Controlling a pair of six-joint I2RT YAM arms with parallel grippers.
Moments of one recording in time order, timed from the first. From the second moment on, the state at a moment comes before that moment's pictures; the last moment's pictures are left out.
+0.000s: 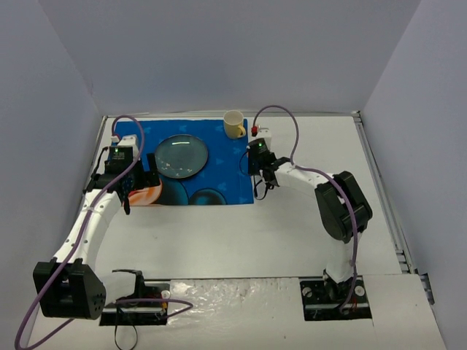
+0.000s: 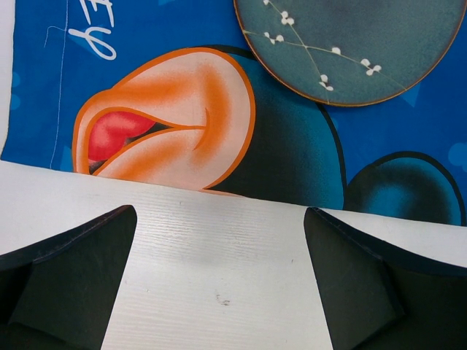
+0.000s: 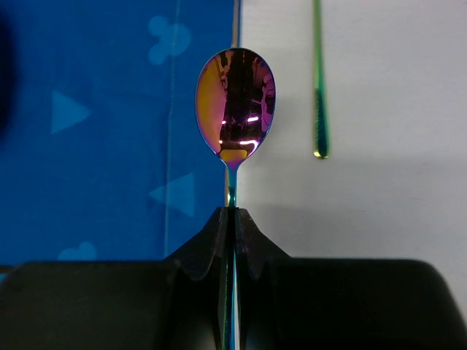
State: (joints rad) left arm -0.06 1.19 1.00 -0.61 -0.08 -0.21; right arm 0.55 1.89 1.21 -0.05 0.29 0.40
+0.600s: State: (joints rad) left arm -0.06 1.19 1.00 -0.61 -0.08 -0.21; right arm 0.69 2.16 1.46 -0.01 0.38 0.47
